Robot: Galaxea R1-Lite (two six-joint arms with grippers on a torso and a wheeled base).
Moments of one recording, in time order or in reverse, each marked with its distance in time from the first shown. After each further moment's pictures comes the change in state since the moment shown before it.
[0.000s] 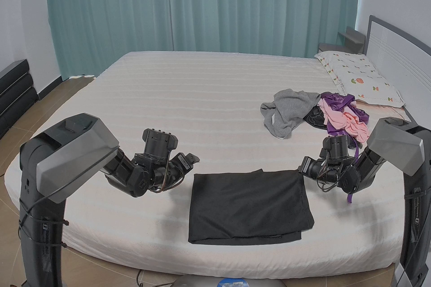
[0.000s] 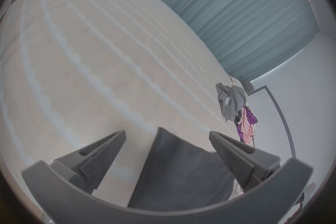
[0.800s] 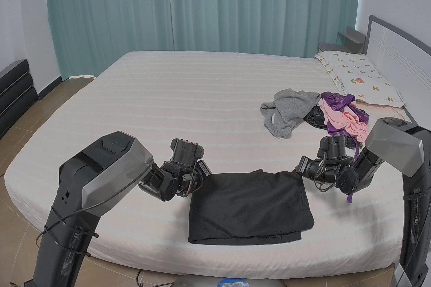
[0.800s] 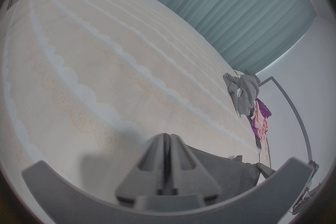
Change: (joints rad) left arm -0.073 0.232 -0.296 0.080 0.099 0.035; right arm 0.020 0.000 -0.005 0.000 -0.003 0.005
